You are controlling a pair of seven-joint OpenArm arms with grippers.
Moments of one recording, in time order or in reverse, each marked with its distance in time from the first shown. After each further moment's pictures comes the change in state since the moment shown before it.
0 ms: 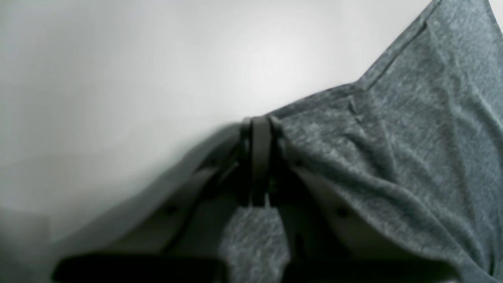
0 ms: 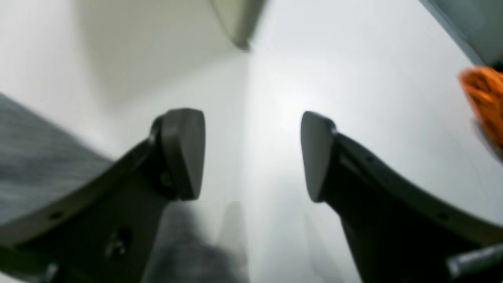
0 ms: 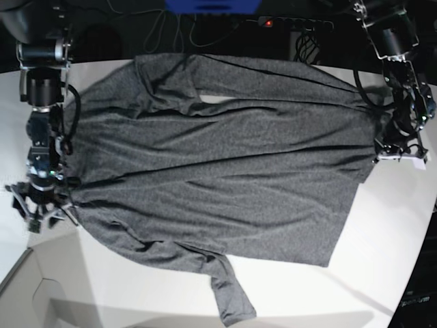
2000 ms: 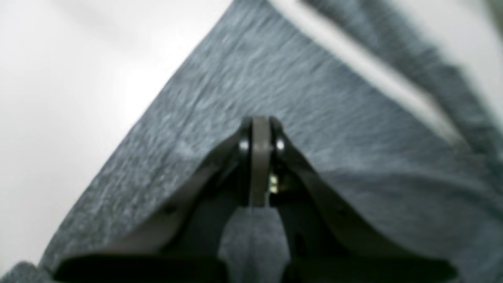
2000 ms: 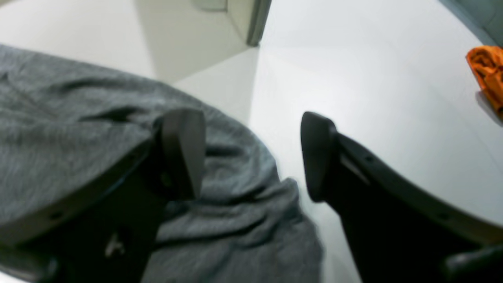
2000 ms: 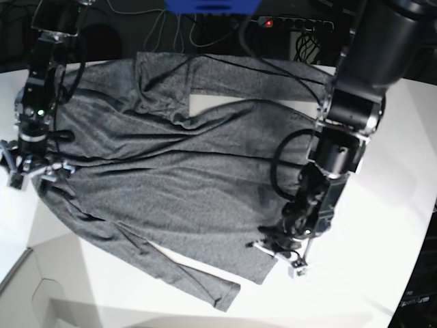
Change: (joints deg) left arm -40.0 13.0 47.6 -40.2 0.6 0.2 -23.0; right arm -25.3 -8.6 17.5 39.7 -0.3 10.3 -12.2
